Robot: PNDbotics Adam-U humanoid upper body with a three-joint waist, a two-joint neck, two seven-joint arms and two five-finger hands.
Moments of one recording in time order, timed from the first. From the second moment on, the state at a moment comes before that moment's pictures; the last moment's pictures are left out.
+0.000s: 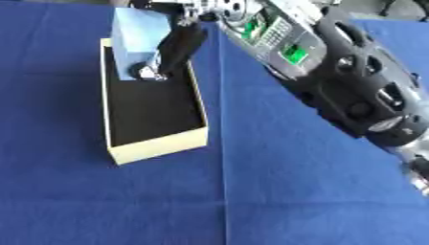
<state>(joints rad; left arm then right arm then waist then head) -0.34 0.26 0.10 -1.98 -0.17 -0.18 0.48 -1.10 -0.78 0.52 -1.72 0.40 0.43 0.72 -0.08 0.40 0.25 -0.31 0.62</state>
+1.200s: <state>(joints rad) -0.34 0.26 0.10 -1.98 -0.17 -0.18 0.48 -1.14 -0.71 0.55 -1.58 0.48 0.34 0.79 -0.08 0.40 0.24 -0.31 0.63</state>
